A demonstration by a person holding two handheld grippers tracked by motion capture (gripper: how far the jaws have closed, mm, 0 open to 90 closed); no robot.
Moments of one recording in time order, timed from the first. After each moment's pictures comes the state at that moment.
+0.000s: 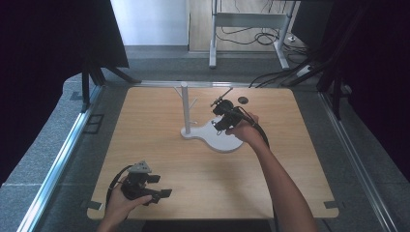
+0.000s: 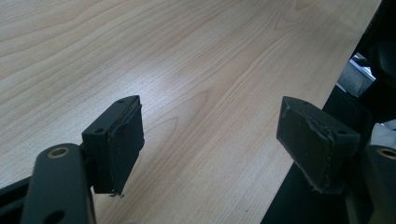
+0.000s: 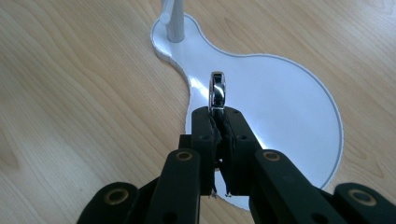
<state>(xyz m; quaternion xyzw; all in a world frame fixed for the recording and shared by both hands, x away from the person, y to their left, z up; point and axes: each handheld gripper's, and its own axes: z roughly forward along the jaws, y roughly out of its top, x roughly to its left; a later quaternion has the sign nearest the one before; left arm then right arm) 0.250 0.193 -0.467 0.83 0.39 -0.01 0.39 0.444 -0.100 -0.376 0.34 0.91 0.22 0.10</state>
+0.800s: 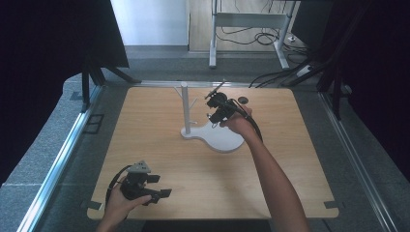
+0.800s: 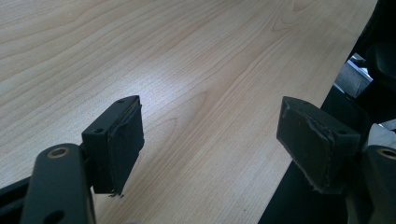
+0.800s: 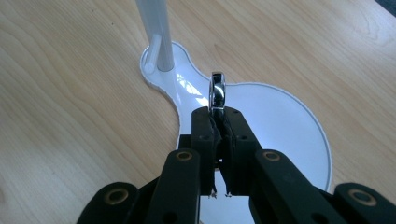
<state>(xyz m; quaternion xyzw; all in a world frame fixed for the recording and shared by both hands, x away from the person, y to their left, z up) 0.249 0.193 -0.465 0.83 0.39 -0.01 0.39 0.468 -0.081 -0.371 0.34 0.90 0.23 0.11</state>
